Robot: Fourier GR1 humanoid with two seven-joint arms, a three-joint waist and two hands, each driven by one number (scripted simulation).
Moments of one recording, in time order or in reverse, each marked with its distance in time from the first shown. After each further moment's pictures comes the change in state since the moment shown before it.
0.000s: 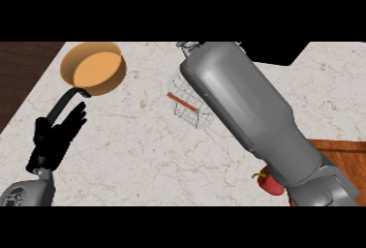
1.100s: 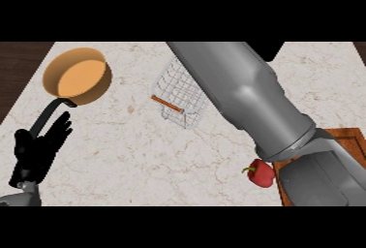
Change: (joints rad) left arm 0.078 0.021 0.059 -0.011 0.023 0.003 -0.027; right arm -0.321 0.007 0.026 0.598 0.003 0.256 -0.147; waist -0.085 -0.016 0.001
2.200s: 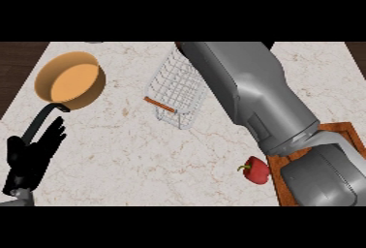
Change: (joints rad) left arm 0.038 0.002 0.025 -0.005 0.002 0.006 -0.018; right arm -0.005 -0.007 -0.192 0.122 -0.203 0.042 0.093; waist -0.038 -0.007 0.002
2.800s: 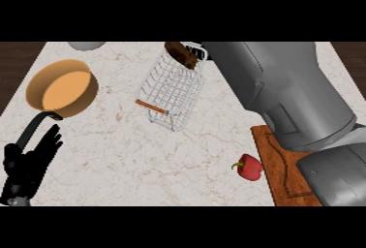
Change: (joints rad) left arm 0.048 -0.009 0.014 -0.005 -0.003 0.018 -0.001; right arm -0.060 -0.060 -0.062 -0.174 0.042 -0.184 0.081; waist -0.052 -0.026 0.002
